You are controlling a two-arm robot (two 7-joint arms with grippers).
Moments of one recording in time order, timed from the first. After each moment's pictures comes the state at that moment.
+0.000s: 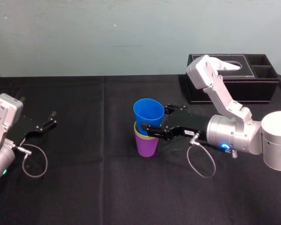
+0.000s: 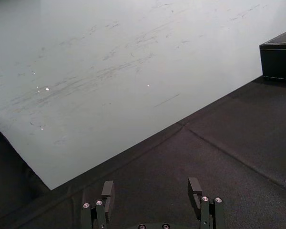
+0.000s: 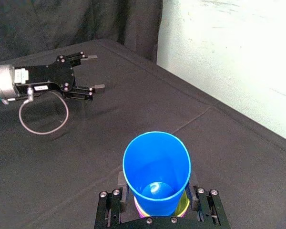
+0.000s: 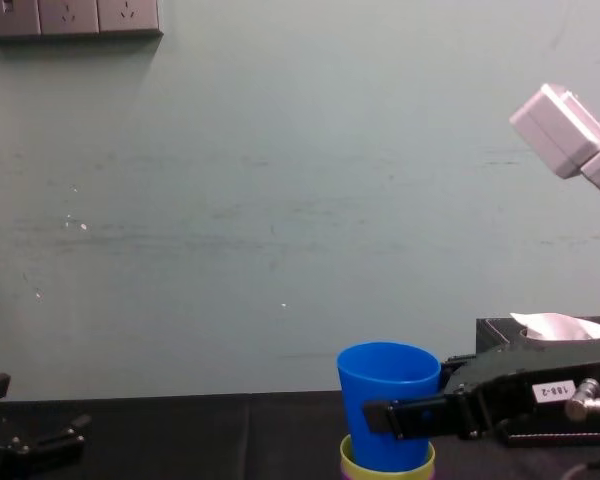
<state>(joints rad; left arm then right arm) -0.20 0.60 0.45 -1.41 -0.25 -0.12 0.03 0.40 0.55 -0.54 -1.62 0.43 0.39 0.47</state>
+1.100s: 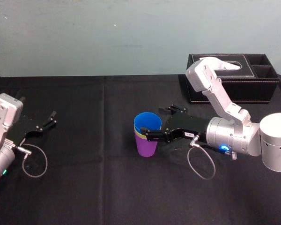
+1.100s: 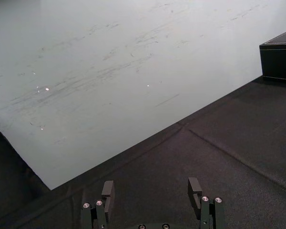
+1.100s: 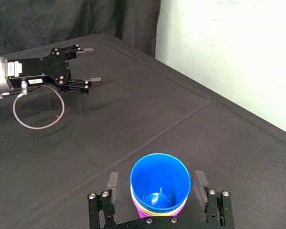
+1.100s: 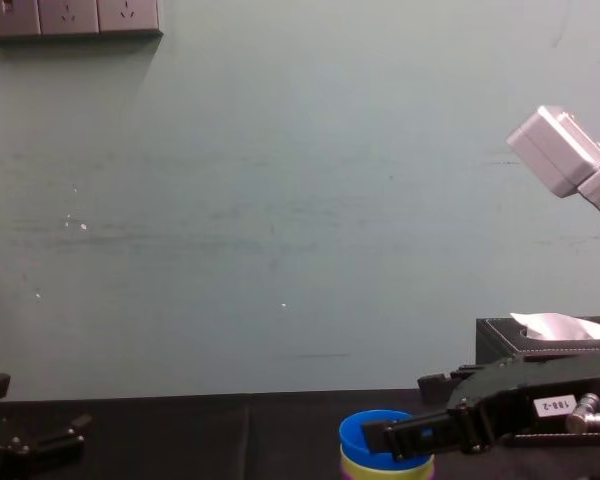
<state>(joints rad) -0.20 0.60 0.45 -1.41 -0.25 -0.12 0.03 0.40 0.54 -0.54 -1.59 0.41 0.38 0.47</state>
